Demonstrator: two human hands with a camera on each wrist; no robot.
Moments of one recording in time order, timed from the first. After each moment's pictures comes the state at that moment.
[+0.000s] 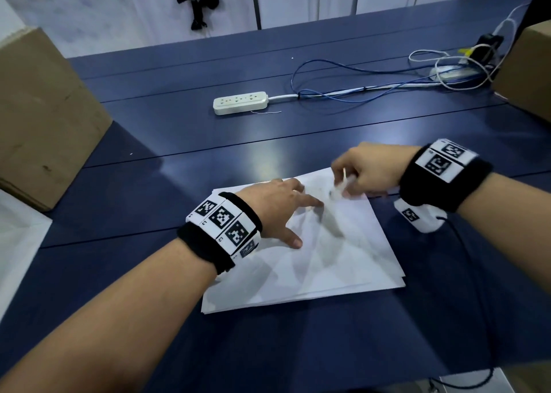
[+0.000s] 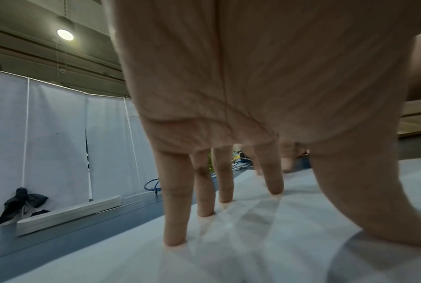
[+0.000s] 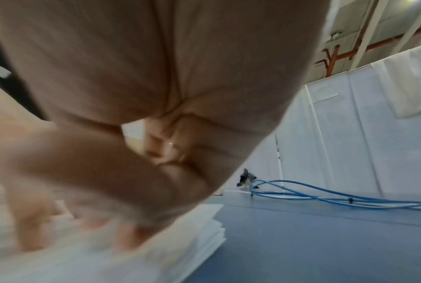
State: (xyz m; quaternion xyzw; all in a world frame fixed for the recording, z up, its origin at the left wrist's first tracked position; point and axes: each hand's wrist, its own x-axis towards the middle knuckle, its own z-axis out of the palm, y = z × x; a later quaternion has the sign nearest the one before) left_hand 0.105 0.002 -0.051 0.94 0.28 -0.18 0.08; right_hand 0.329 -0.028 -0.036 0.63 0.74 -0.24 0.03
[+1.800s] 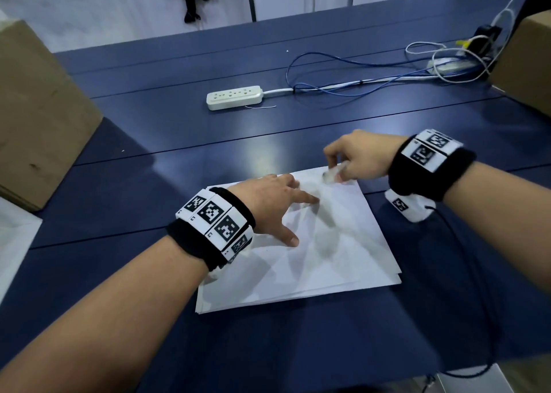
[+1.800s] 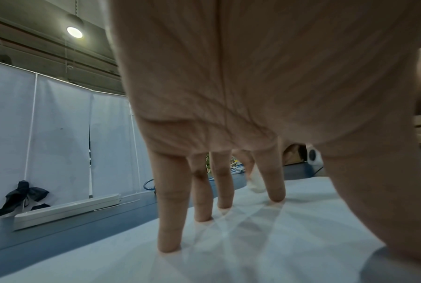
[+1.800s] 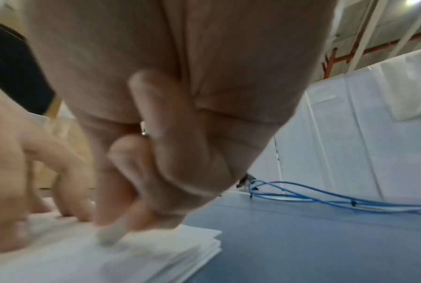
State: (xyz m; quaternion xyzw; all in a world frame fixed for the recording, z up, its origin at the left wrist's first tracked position) left_hand 0.107 -0.001 -0.043 0.93 0.29 -0.20 0.09; right_hand 0.333 -0.011 -0.043 0.64 0.74 -0.20 0.00
